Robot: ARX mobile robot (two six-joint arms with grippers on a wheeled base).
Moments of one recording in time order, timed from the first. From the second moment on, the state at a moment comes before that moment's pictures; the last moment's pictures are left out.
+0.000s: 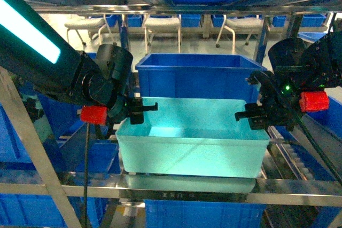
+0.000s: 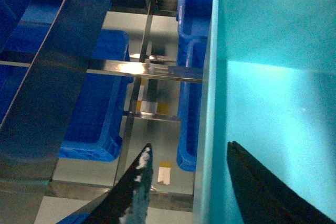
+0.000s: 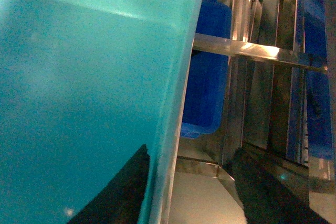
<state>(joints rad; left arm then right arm) -0.24 2.51 1.60 0.09 -0.23 -0.25 0.13 2.55 1.79 -0.22 0.01 -0.02</state>
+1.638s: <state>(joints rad) -0.42 1.45 0.54 0.28 -0.44 -0.35 0.16 1.66 0.65 0.30 -0.18 0.16</state>
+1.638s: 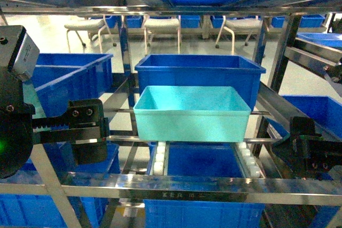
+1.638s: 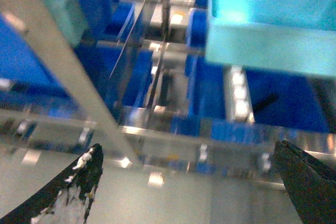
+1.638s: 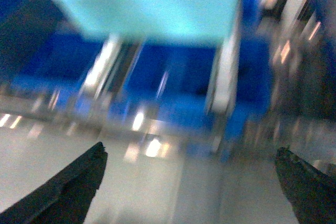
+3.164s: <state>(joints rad) 0.00 0.26 0.01 0.27 0.00 -0.01 0.00 0.35 0.01 0.35 0.00 0.00</state>
